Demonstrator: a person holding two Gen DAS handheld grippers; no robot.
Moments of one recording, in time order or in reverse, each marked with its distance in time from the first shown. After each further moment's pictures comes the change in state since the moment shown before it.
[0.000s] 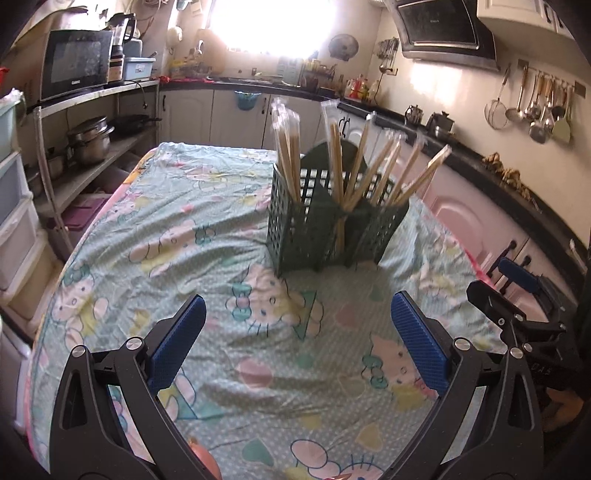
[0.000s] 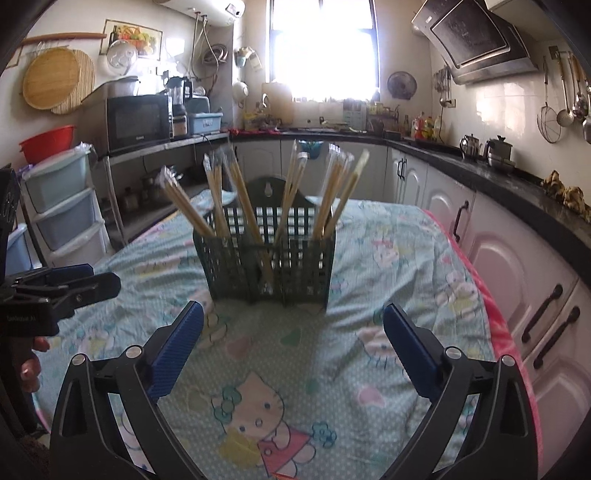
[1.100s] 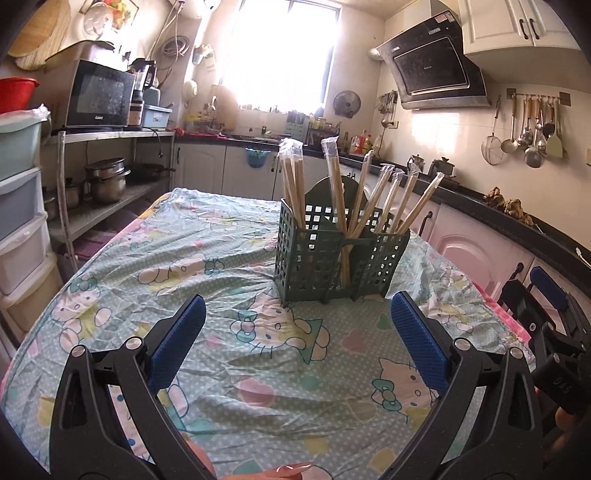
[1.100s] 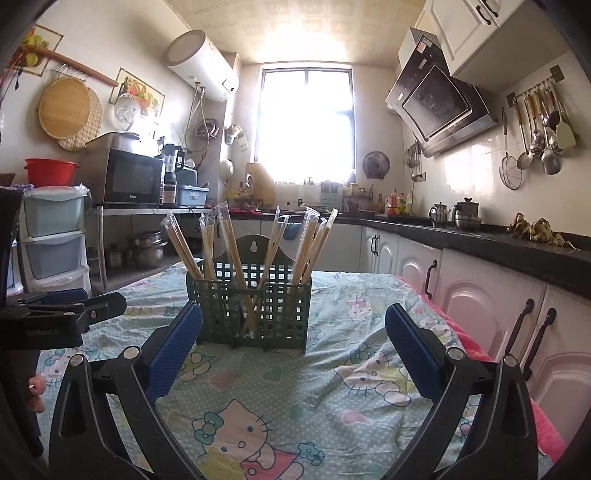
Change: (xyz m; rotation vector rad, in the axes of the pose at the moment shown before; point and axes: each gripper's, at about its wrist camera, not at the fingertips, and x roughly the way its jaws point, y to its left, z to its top) left arm -0.008 -0.002 -0.034 -0.003 -0.273 0.036; right arm -0.035 0.006 -0.048 -0.011 -0.390 -0.103
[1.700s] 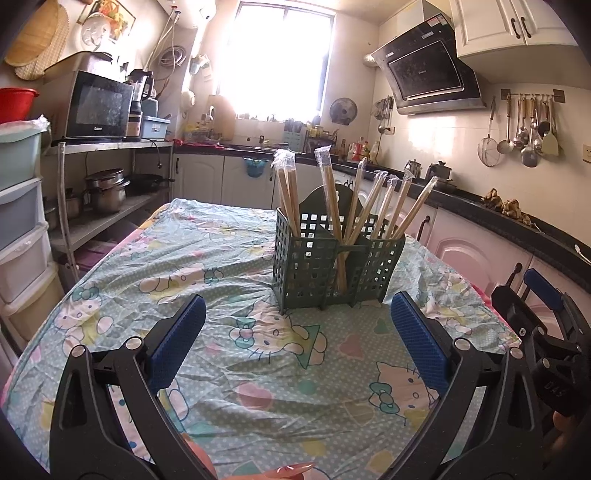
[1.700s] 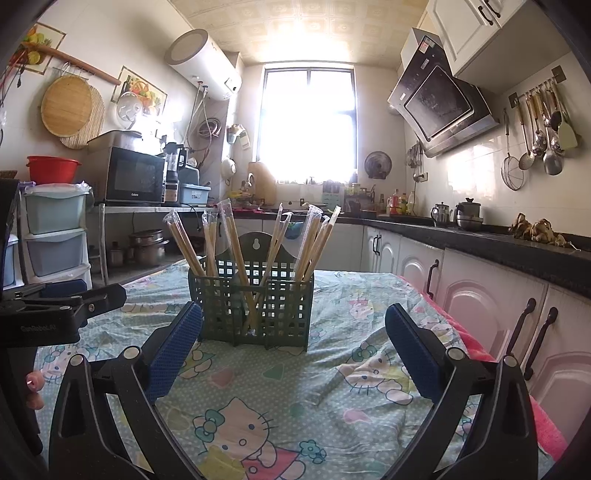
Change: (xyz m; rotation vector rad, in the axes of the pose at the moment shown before) left arm -0.006 -0.004 0.000 0.018 -0.032 0.000; right arm 0.000 0.004 -0.003 -0.006 0.002 0.003
